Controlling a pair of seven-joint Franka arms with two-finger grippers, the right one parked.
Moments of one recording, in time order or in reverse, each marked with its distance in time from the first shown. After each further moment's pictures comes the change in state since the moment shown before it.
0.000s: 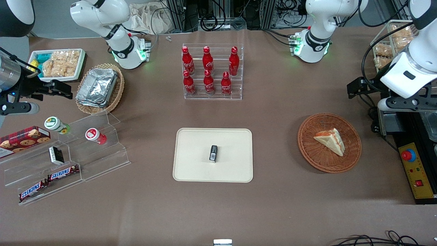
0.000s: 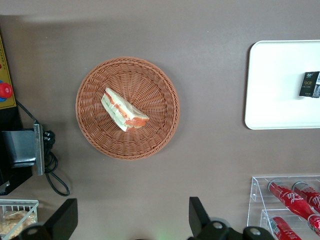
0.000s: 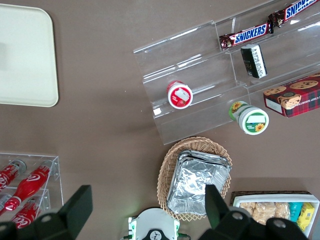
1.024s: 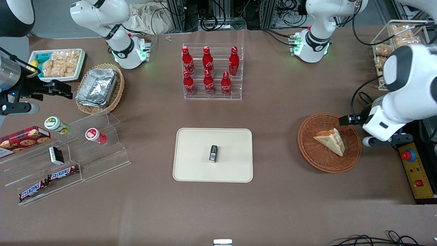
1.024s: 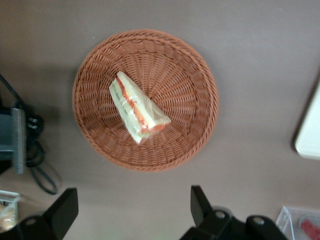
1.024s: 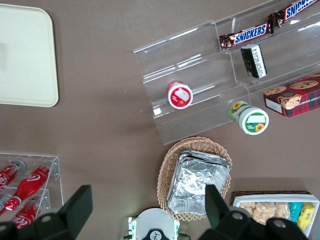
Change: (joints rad) arm 0.036 0.123 0.028 -0.284 0.034 0.275 -0.147
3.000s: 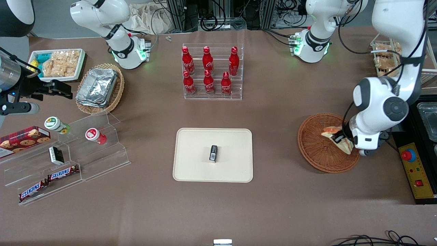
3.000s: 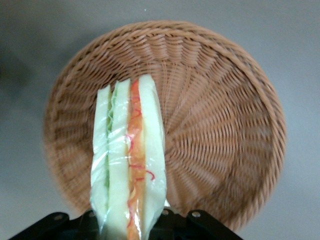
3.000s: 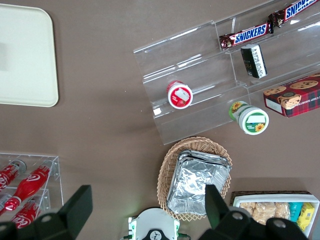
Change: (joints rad) arm 0.002 0.029 0.053 -0.284 0.002 0.368 -0.394
